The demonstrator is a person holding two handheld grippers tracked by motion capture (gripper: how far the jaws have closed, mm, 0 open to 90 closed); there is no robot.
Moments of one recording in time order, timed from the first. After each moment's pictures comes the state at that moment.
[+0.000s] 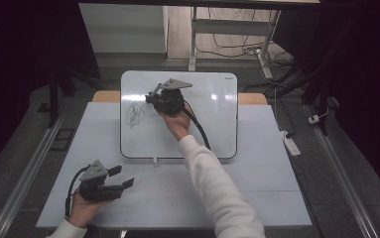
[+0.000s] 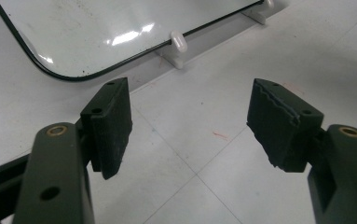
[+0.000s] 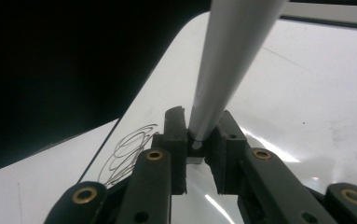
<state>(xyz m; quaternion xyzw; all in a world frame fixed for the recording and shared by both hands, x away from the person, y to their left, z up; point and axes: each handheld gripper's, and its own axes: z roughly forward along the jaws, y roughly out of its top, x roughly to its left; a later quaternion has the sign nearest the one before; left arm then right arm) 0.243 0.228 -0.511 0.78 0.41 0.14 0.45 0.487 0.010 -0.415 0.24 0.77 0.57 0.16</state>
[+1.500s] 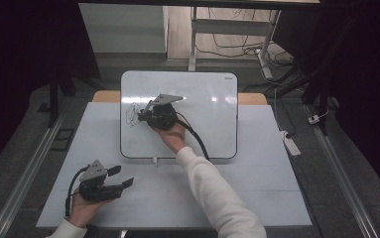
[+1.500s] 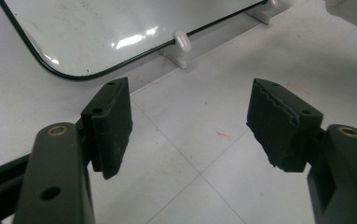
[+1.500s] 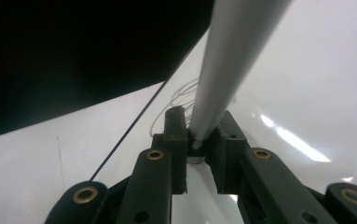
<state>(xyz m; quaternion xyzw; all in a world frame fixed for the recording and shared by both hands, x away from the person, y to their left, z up) 0.242 0.230 -0.511 0.78 0.41 0.15 0.45 0.464 0.023 -0.447 0.20 0.81 0.55 0.11</state>
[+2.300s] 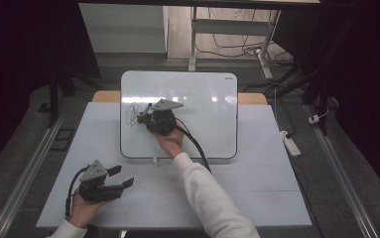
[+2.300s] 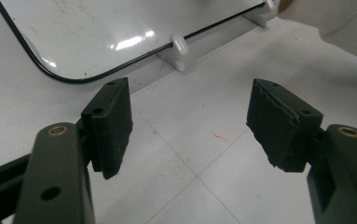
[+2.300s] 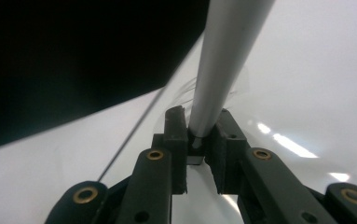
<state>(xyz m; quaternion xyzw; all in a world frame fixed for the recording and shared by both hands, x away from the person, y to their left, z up) 0.241 0.228 -0.510 0.78 0.41 0.15 0.46 0.452 0.023 -0.458 0.22 0.78 0.57 0.12</state>
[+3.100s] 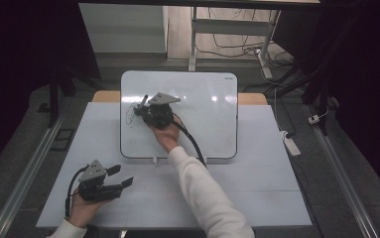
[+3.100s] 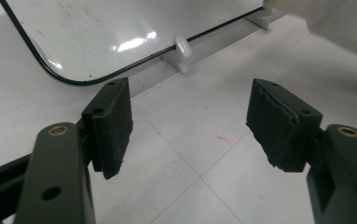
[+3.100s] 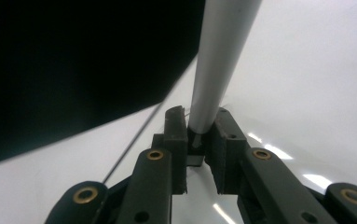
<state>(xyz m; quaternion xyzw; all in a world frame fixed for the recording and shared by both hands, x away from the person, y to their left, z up) 0.242 0.229 -0.510 0.78 0.41 0.15 0.46 0.466 0.036 -0.446 0.22 0.77 0.58 0.15</state>
